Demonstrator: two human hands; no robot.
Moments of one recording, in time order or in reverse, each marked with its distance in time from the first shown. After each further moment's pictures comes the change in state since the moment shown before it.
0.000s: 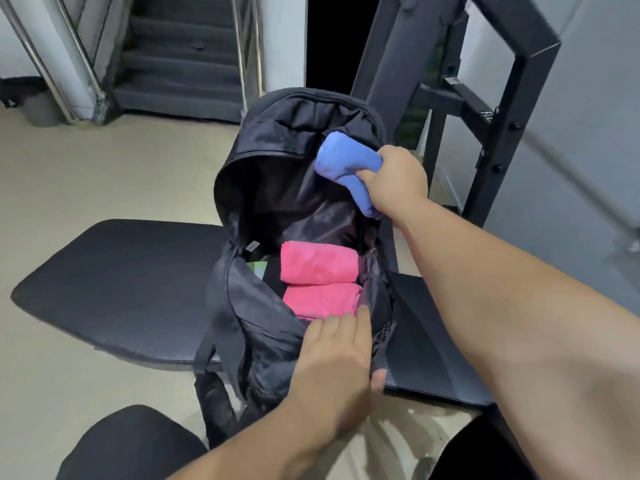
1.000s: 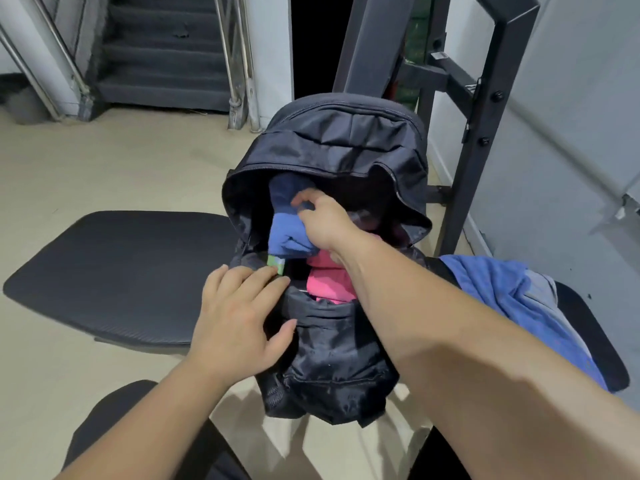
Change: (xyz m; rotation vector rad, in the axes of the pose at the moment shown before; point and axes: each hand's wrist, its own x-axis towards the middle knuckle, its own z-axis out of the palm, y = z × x) left_hand -0.017 -0.098 -0.019 0.022 0.222 0.061; right_hand -0.098 -0.023 0.052 0.473 -0.444 0.049
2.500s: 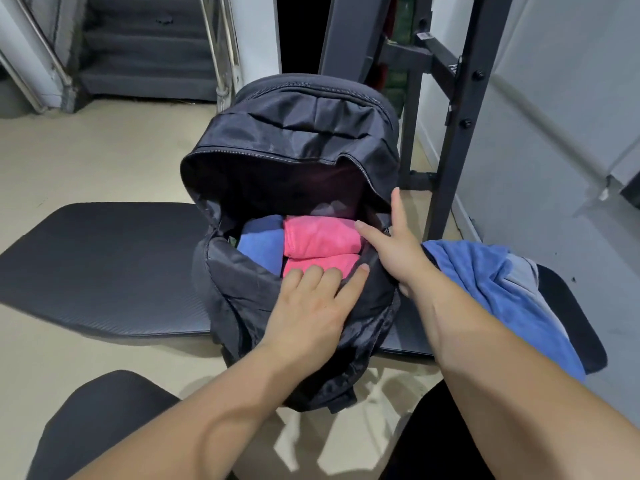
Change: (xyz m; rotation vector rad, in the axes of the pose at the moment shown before) left_hand 0.039 0.116 0.037 0.066 -0.040 0.166; right_hand -0.066 0.118 -0.084 0.318 0.175 0.109
